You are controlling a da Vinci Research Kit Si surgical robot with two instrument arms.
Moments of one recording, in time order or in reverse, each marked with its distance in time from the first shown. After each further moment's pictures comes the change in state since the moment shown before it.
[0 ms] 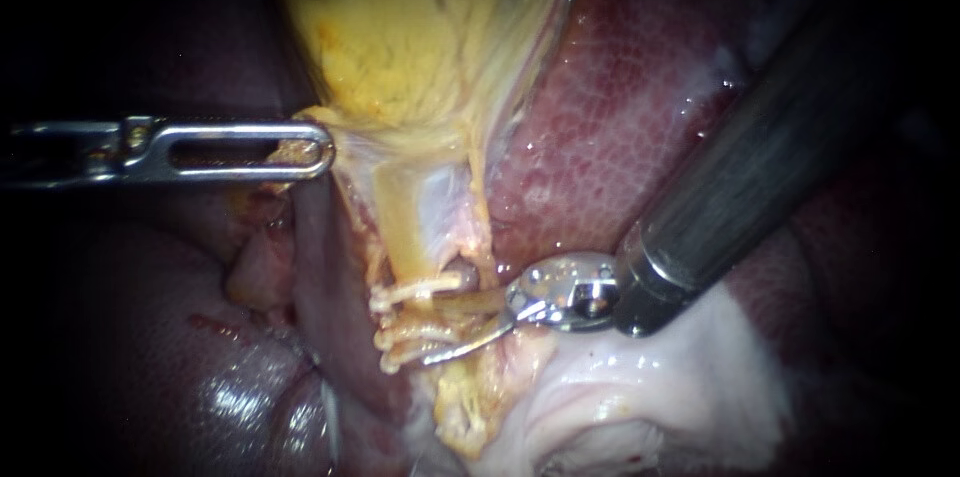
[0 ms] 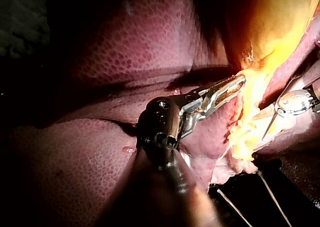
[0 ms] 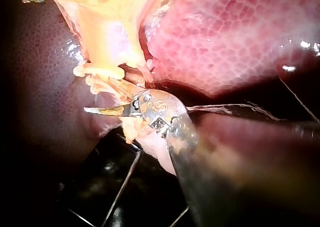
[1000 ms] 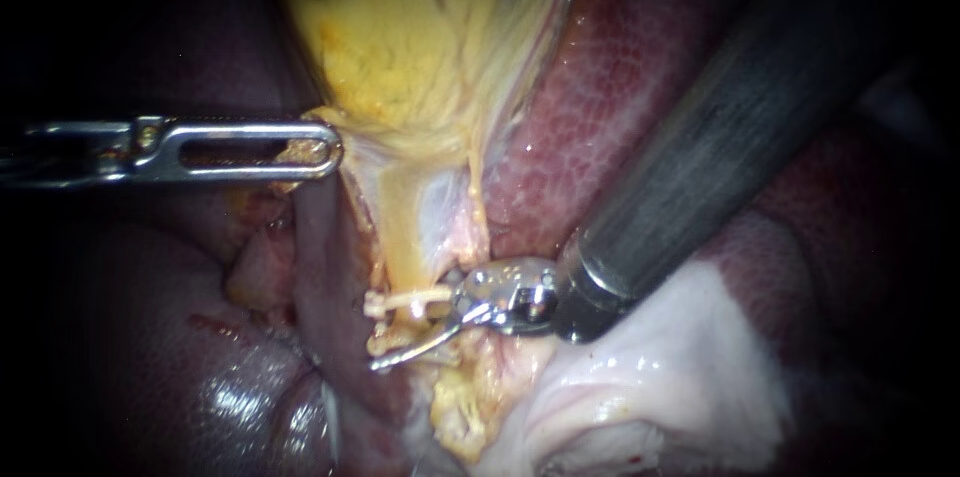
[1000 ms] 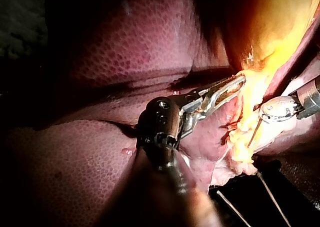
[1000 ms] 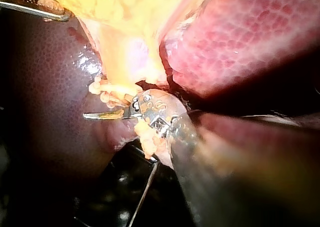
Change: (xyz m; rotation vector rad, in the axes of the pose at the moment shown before) right arm 0.000 0.003 0.003 0.021 0.037 0.015; left arm 0.000 0.000 0.001 -0.002 -0.003 0.001
